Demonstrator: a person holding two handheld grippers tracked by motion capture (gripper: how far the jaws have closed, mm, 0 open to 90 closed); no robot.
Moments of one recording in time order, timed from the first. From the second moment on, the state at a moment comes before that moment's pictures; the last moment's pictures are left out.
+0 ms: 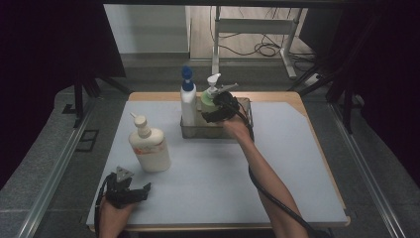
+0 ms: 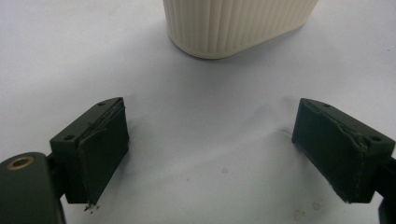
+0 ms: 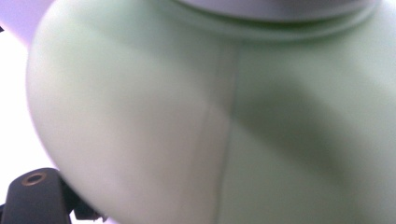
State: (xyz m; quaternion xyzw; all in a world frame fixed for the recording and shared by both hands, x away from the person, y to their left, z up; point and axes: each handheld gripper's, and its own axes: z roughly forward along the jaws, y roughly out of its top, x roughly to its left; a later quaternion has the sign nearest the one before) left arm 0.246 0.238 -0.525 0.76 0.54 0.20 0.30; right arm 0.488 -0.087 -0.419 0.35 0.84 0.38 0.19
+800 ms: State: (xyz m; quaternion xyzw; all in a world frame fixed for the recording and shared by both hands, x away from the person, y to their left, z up) left arm 0.246 0.238 -0.525 0.76 0.54 0.20 0.30; right arm 0.484 -0.101 -0.420 0.34 0.83 0.41 0.17
